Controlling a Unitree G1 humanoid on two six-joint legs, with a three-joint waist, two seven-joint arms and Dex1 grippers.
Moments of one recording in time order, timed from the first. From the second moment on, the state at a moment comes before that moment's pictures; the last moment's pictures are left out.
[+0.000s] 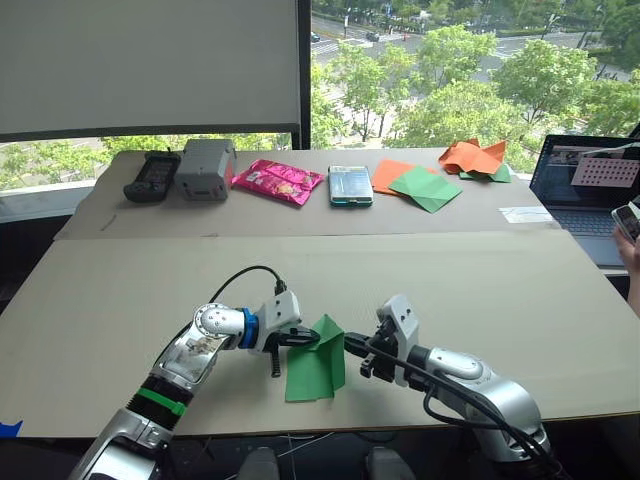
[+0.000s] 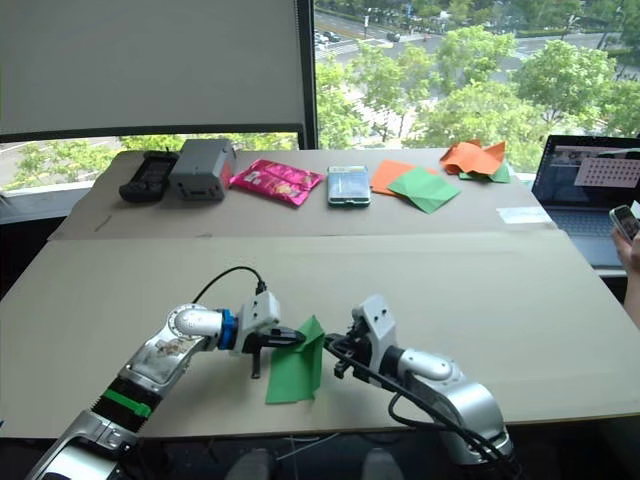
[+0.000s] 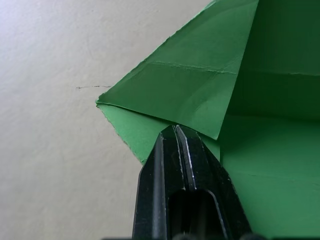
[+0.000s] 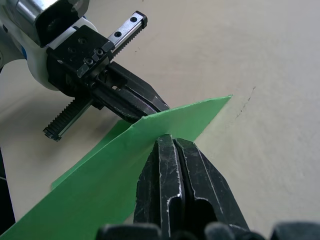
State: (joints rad) left arm -0.41 0.52 -0.36 0.13 -0.12 0.22 -1.09; right arm -0.09 -0.34 0.18 -0.44 0.44 0.81 0.56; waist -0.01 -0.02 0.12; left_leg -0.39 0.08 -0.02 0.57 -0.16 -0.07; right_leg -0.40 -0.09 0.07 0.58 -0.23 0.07
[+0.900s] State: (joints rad) left arm -0.31 0.62 -0.22 0.05 -0.17 0.34 -1.08; right arm -0.21 -0.28 0.32 -0.26 0.30 0.75 0.54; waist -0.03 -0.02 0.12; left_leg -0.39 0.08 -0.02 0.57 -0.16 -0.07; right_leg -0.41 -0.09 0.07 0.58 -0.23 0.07
